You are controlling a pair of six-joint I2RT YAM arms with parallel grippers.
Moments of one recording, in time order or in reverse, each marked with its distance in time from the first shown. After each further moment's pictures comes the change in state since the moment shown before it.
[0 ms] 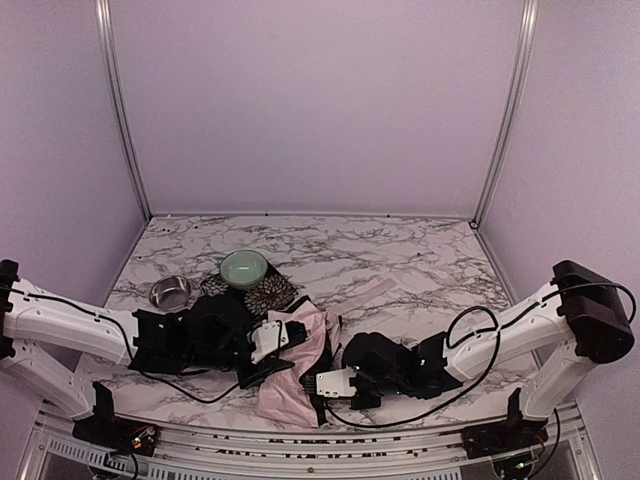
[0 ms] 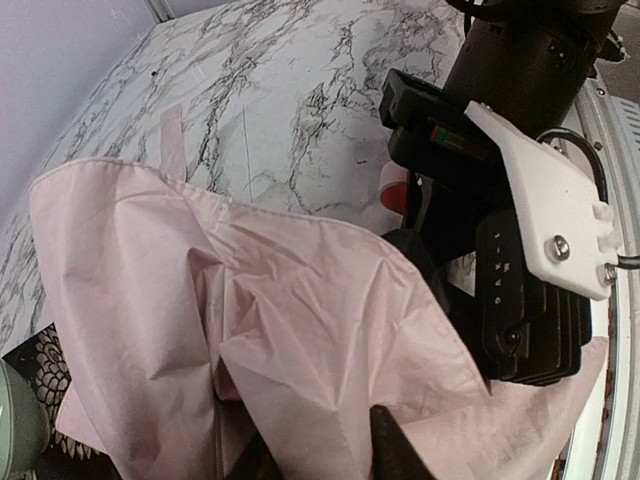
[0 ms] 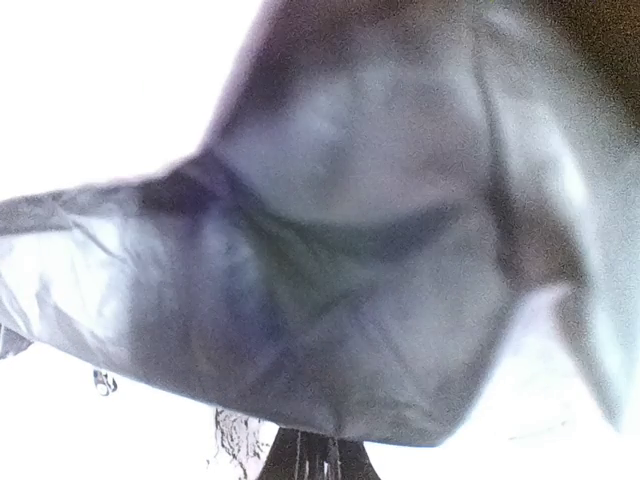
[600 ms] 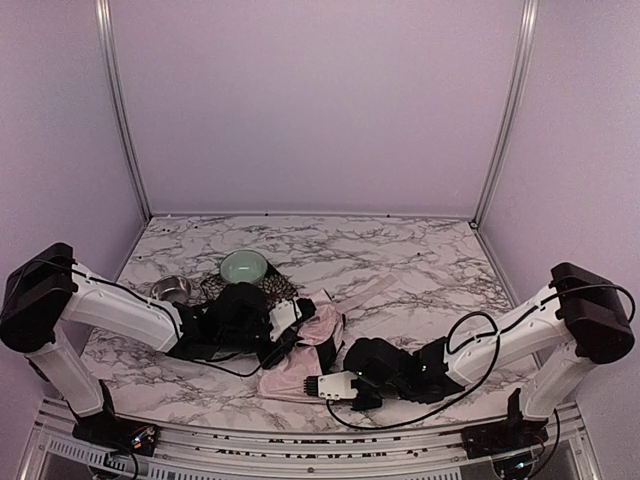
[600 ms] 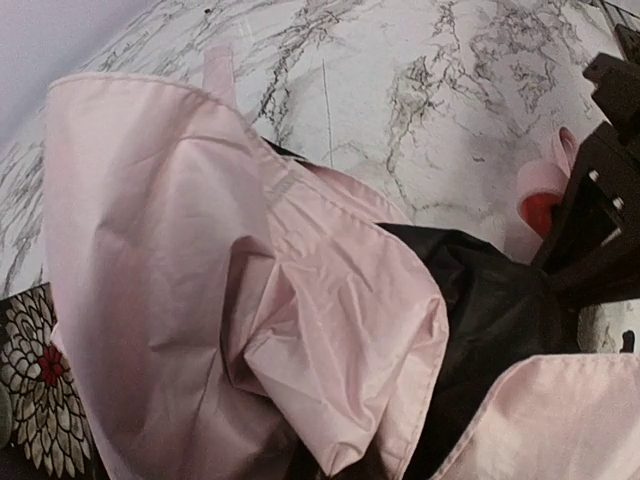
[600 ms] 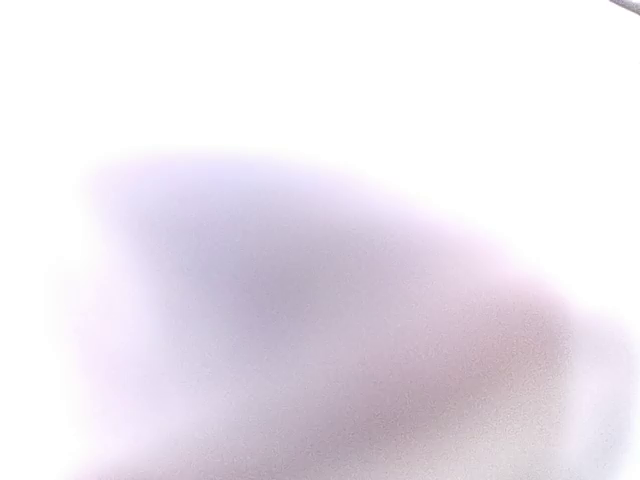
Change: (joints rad) left arm 0.149 0.269 0.045 0.209 0.036 -0.087; right arm 0.023 0.002 -0.026 0.044 0.065 -0.034
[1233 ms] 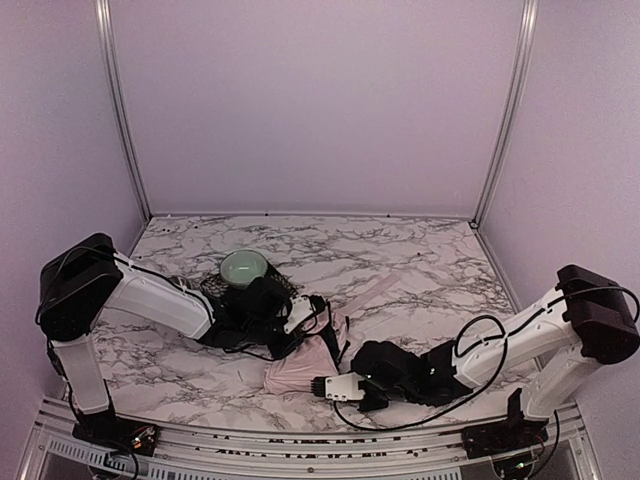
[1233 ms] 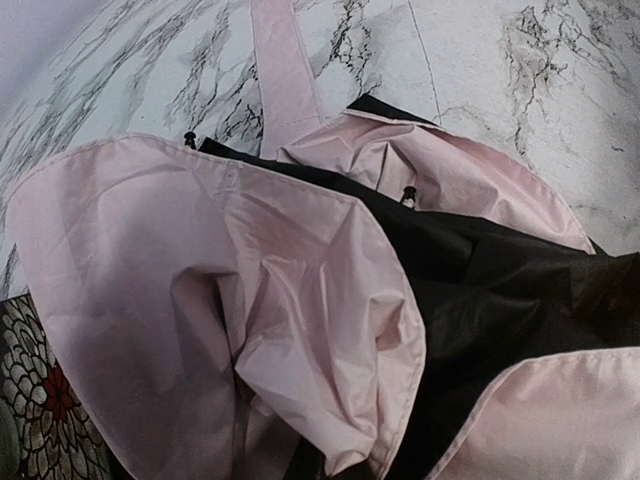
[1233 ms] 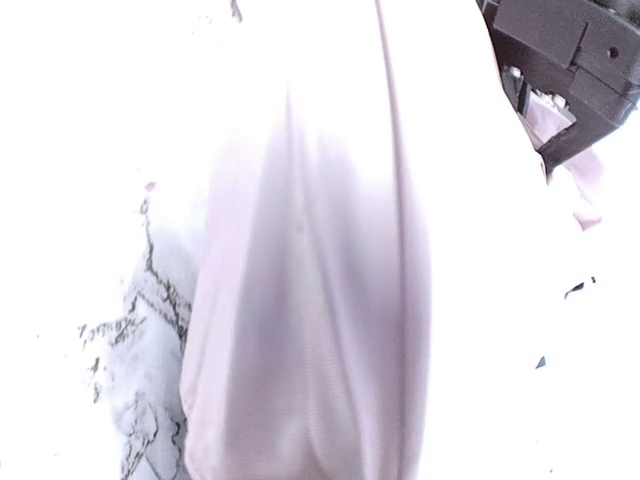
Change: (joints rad) left arm 0.066 0.228 0.213 -0.106 -0.068 0.040; right arm 0.008 -0.039 -0.060 0.040 0.047 -0.009
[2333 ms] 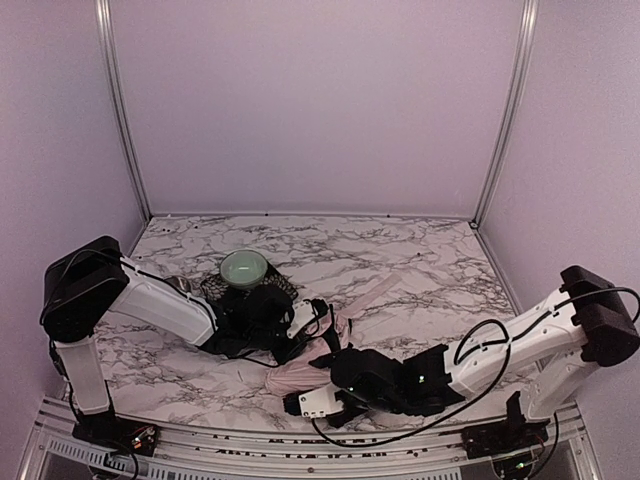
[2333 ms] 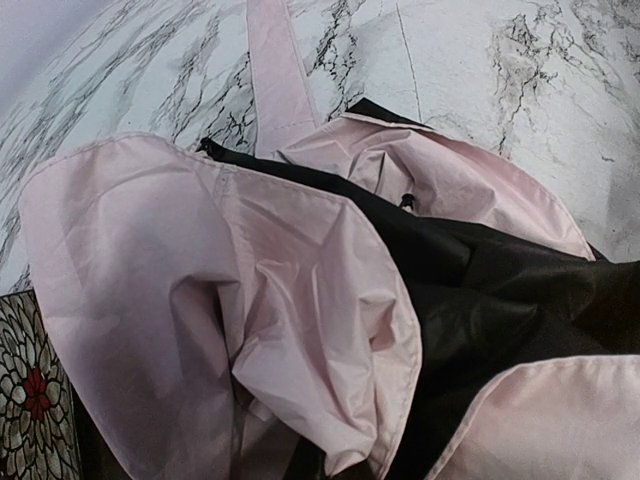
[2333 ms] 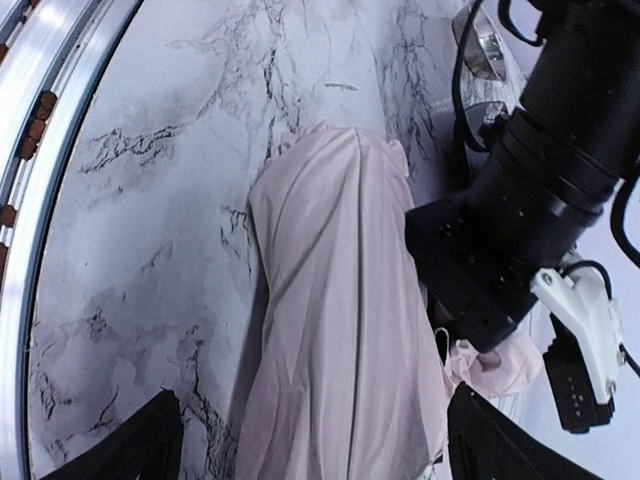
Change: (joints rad) left arm -0.041 0.023 -0.023 0.069 -0.011 -0.048; right arm 0.129 -0.009 0.137 -0.040 0.068 -0.132
